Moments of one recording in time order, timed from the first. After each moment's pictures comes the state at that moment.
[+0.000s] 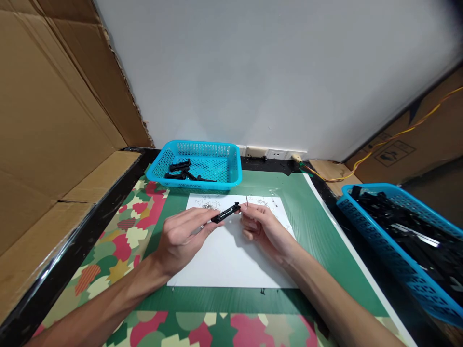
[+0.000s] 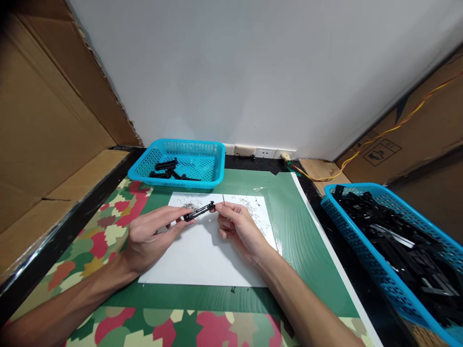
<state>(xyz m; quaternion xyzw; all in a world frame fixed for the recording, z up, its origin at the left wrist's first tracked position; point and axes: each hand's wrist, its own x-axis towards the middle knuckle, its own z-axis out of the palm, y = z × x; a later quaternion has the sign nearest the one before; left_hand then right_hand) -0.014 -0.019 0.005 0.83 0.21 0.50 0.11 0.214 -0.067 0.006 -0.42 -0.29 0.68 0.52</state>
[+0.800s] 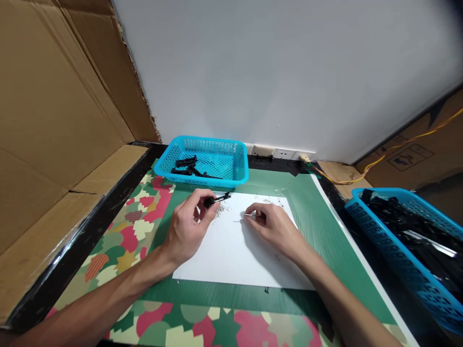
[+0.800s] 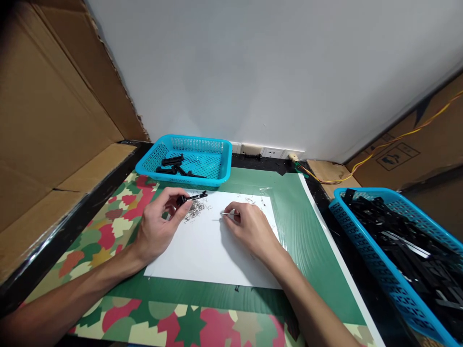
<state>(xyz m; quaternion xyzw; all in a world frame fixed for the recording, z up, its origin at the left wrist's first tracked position) -0.011 -0.018 0.000 0.75 0.40 0.46 0.25 0.237 -0.064 0.009 -0.65 -0.68 0.23 0.24</state>
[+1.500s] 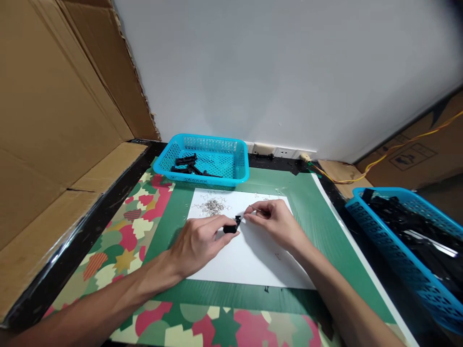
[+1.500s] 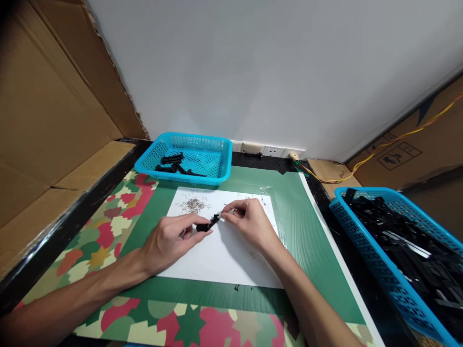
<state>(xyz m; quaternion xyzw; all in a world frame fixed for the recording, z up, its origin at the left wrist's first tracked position) -0.008 -0.035 -0.013 0.86 0.28 0.36 0.23 0.238 -0.055 0.009 -0.60 -0.60 0.39 0.35</state>
